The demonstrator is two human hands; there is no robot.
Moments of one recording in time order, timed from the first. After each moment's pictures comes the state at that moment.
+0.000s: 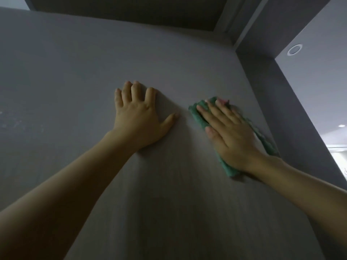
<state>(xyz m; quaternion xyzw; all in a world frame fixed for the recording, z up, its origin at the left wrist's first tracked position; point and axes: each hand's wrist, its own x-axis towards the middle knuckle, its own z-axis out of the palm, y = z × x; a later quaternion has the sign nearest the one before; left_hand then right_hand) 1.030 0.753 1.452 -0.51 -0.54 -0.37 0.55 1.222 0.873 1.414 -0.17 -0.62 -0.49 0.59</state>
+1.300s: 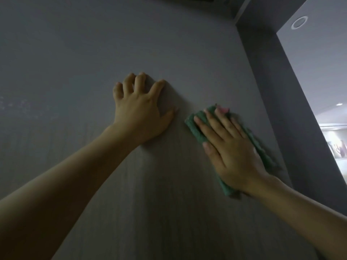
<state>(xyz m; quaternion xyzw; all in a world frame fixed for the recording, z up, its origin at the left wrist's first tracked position) 1.029 0.747 1.417 -0.53 -0.53 -0.35 0.56 1.211 0.854 1.328 -0.21 -0.65 -0.46 0.57</state>
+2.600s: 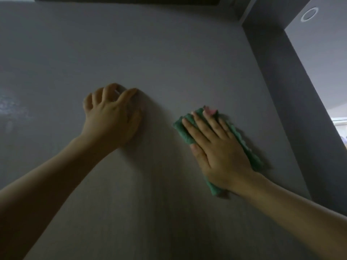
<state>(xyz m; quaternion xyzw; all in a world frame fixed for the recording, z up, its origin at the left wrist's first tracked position) 0.971 0.697 1.411 -0.52 -0.56 -0.38 0.52 1.170 0.831 1.331 -0.22 -0.67 -0.44 0.56</state>
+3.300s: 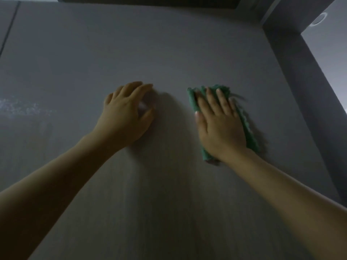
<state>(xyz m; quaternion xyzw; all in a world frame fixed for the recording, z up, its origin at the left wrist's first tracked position) 0.931 0.682 1.422 -0.58 -0.48 -0.39 0.53 1.108 0.804 1.387 -0.29 -0.61 -0.37 0.64</state>
